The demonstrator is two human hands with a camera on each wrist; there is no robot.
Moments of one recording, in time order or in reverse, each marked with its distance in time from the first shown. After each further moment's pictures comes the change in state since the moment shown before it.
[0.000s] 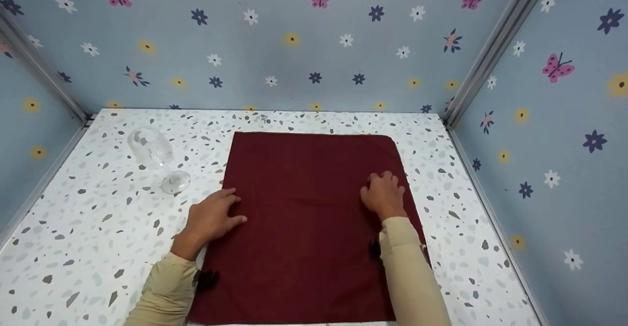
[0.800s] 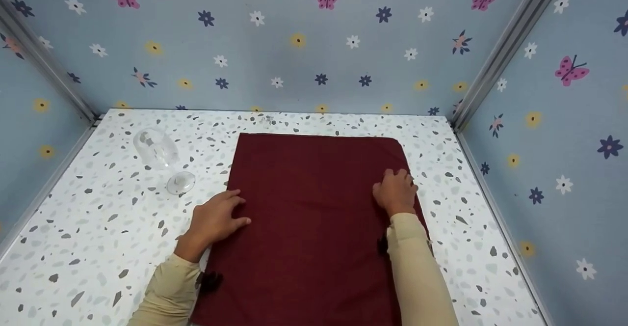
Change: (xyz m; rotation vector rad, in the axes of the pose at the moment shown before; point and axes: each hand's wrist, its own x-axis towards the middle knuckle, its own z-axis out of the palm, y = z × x) left_hand 0.000 -0.002 0.002 0.004 0.065 0.017; right_hand 0.020 0.015 -0.001 -0.036 0.029 0.074
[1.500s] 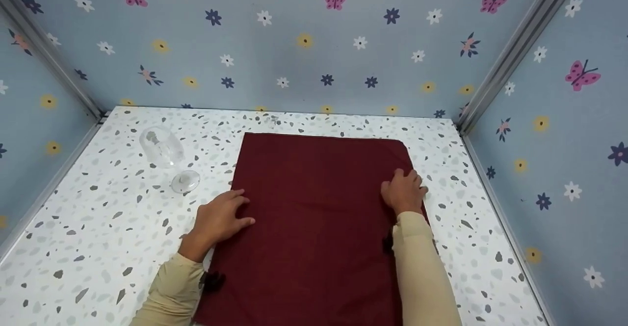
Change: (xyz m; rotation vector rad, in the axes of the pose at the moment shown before) left_hand -0.001 0.000 0.001 -0.003 -0.011 -0.014; right_hand 0.011 0.012 0.003 0.056 -0.010 0.070
